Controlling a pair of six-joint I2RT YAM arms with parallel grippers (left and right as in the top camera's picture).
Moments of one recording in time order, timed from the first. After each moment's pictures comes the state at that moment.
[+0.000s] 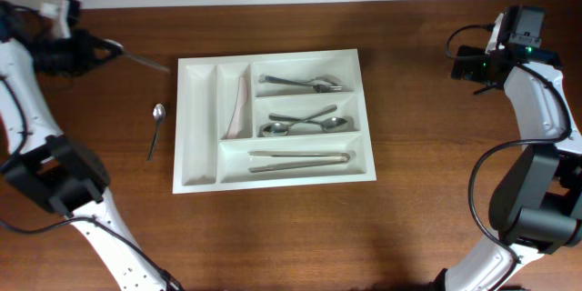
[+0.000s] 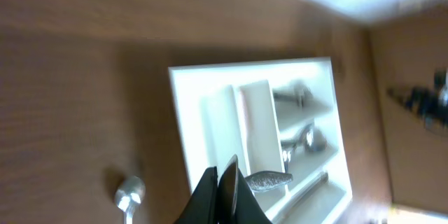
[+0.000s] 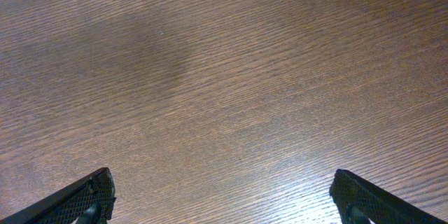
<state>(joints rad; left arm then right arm) 0.46 2.50 2.63 -1.58 0.90 0.41 -0.28 1.95 1.58 -0.65 0.08 0.02</state>
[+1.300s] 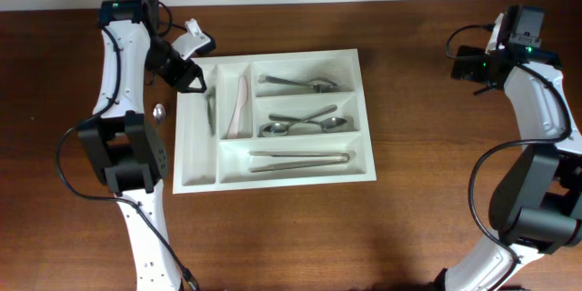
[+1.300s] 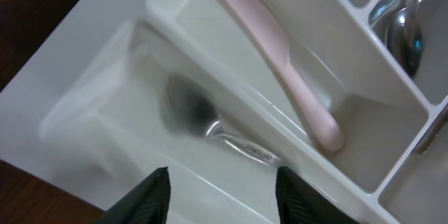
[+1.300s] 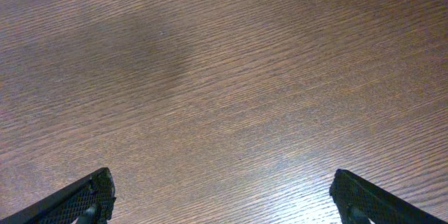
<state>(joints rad) 0.07 2.50 2.44 -1.50 0.38 0.88 -0.28 1.95 1.58 -0.65 0.08 0.02</state>
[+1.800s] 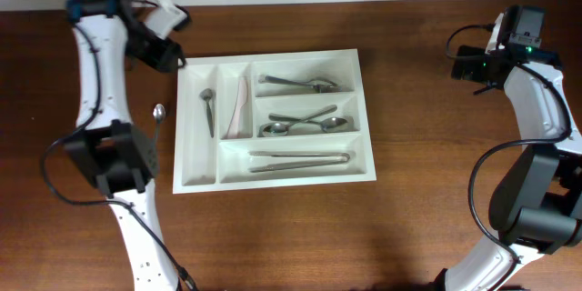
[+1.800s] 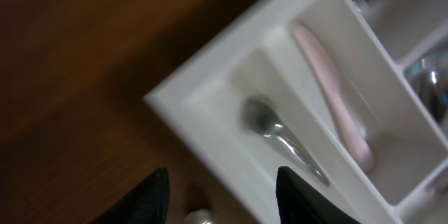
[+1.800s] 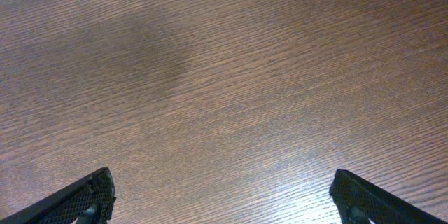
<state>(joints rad) 0.17 2.51 2.68 -1.50 0.37 0.71 -0.28 1.95 1.58 -0.65 0.08 0.02</state>
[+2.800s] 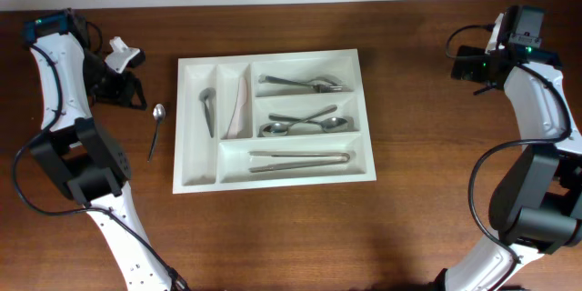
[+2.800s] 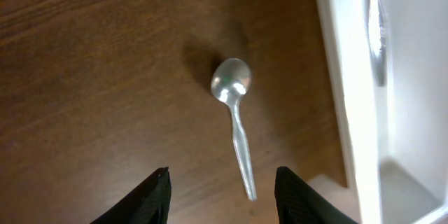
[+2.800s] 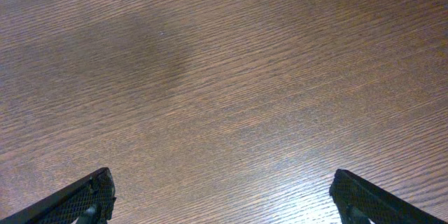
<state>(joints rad) 0.33 2.51 2.43 -1.59 0.23 0.69 -0.28 1.95 1.58 -0.65 0.08 0.02</state>
